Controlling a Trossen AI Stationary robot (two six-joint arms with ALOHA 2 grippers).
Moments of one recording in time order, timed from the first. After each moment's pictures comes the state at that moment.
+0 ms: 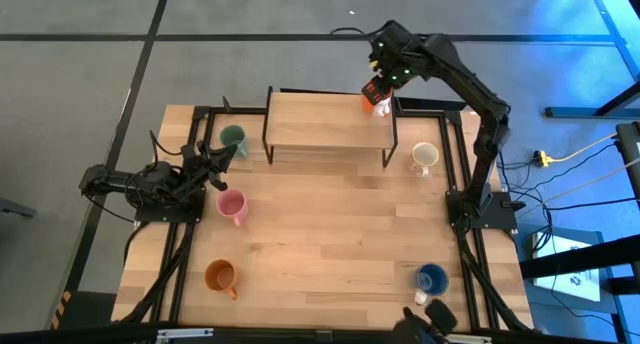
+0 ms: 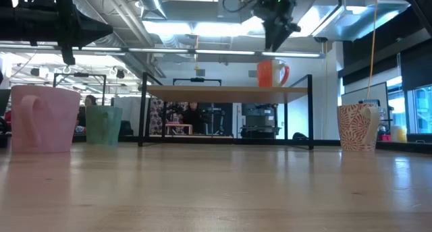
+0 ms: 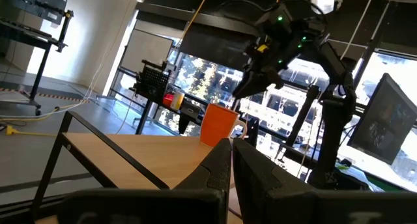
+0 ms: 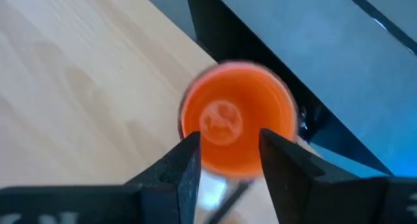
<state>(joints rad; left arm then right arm) -0.12 0.01 0.01 0.39 -0.74 -0.16 -0.66 1.86 2.23 -1.46 0.12 0.12</state>
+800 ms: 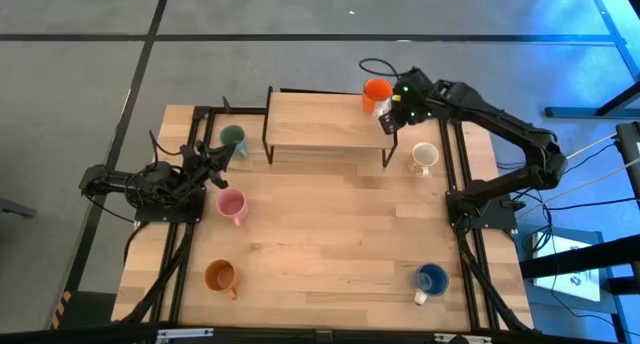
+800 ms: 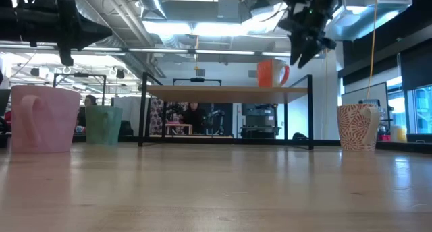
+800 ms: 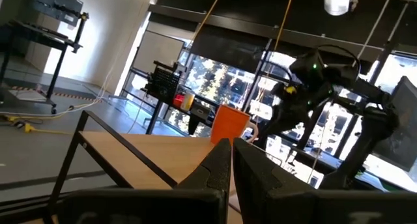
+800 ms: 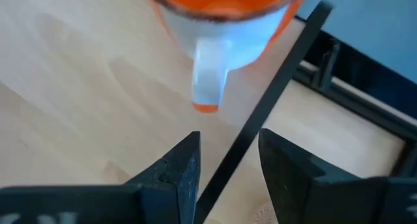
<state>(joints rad) -0.12 0.01 0.01 0.39 -0.80 -0.16 -0.63 1.37 1.34 -0.98 0.10 0.36</state>
